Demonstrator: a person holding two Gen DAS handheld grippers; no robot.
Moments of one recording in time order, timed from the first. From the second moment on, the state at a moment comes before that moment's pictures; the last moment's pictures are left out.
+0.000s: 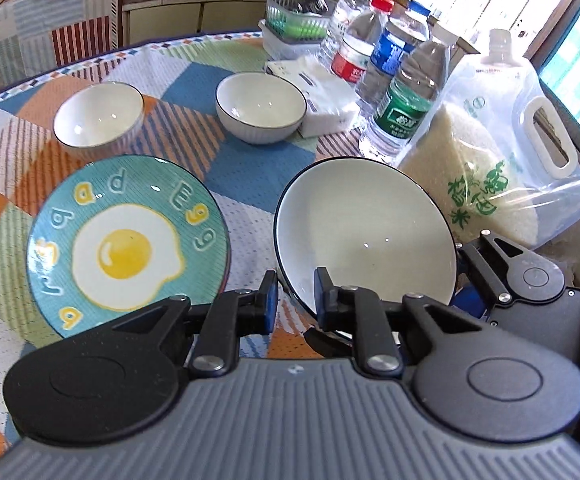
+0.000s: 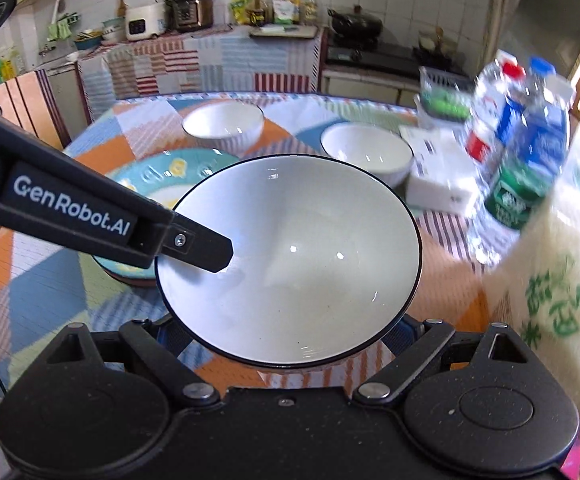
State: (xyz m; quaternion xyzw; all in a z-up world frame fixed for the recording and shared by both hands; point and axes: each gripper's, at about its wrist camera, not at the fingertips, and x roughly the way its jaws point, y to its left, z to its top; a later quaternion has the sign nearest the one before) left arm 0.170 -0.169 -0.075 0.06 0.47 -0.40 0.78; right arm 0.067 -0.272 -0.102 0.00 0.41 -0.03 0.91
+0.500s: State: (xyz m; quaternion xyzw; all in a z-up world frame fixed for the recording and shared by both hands) left arm 0.241 -0.105 -0.042 0.06 0.45 -0.34 0.82; right arm 0.151 -0.227 -0.077 -0.05 0.36 0.05 0.93
